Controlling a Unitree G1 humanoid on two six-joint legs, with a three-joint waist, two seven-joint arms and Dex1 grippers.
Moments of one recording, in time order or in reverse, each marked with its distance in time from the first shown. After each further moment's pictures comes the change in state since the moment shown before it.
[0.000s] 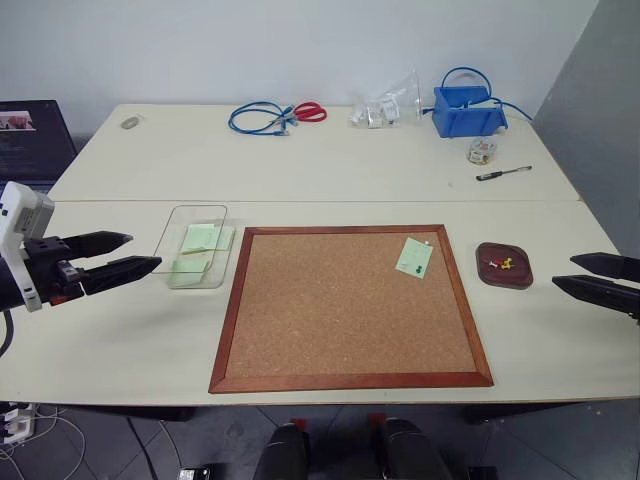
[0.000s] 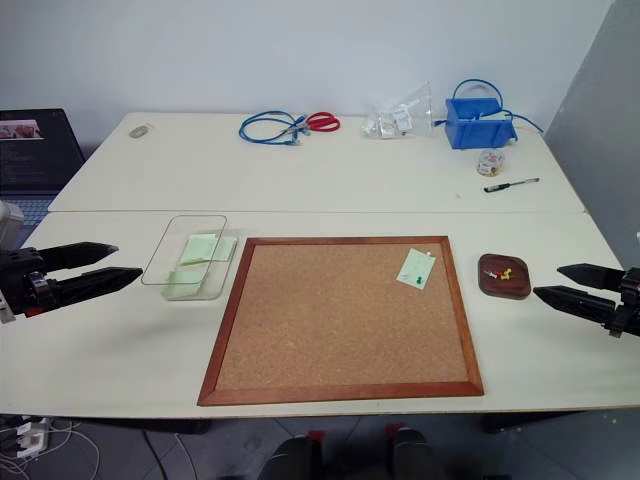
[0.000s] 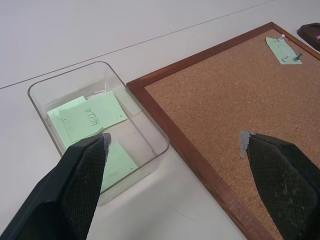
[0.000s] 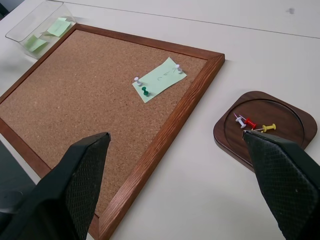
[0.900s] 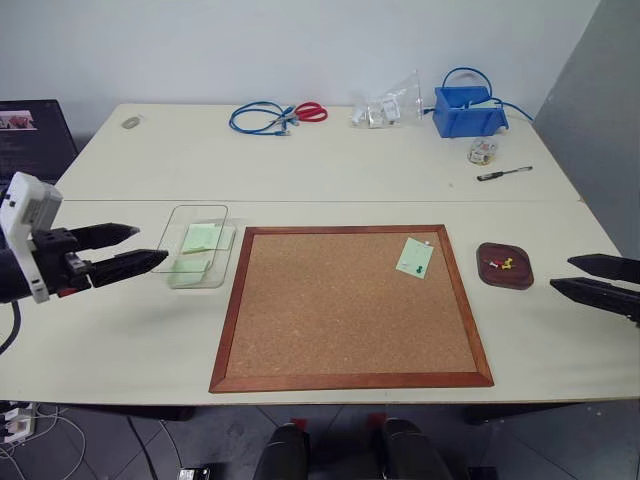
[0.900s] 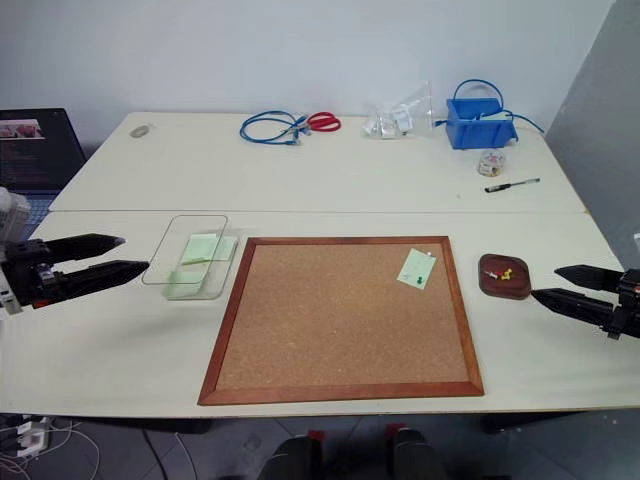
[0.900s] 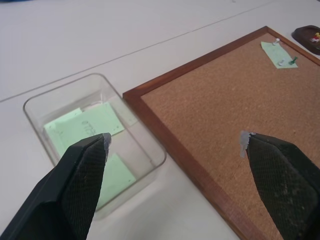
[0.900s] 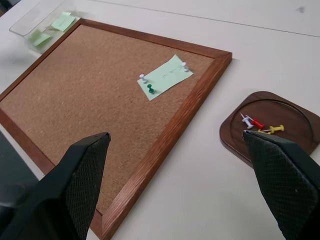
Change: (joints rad) left arm -0.071 -0.012 -0.077 -0.063 -0.018 -0.002 0.021; right arm 0.023 -0.001 0.023 -0.058 0.001 -0.003 0.015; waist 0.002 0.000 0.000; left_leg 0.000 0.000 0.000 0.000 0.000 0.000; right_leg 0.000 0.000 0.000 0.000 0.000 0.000
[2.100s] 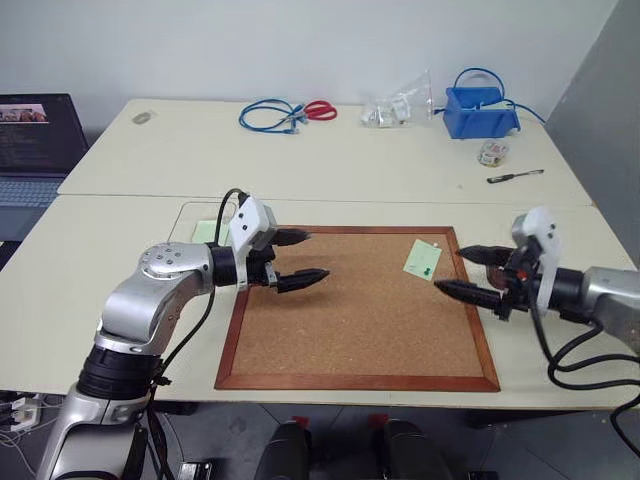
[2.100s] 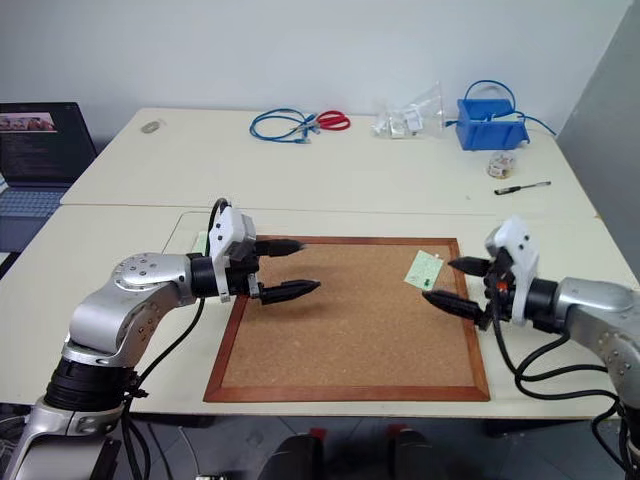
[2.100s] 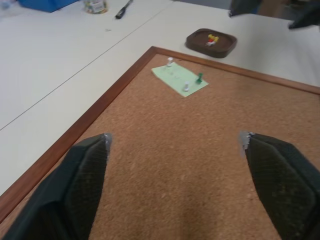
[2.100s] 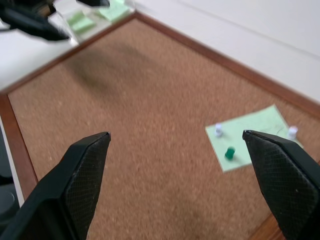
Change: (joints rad) left arm -0.287 -0.447 -0.583 -0.065 0.220 -0.307 0.135; right arm -0.227 0.236 0.450 -0.230 -0.043 -0.101 -0.364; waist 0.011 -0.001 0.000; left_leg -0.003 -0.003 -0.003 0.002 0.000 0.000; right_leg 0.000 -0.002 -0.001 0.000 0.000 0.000
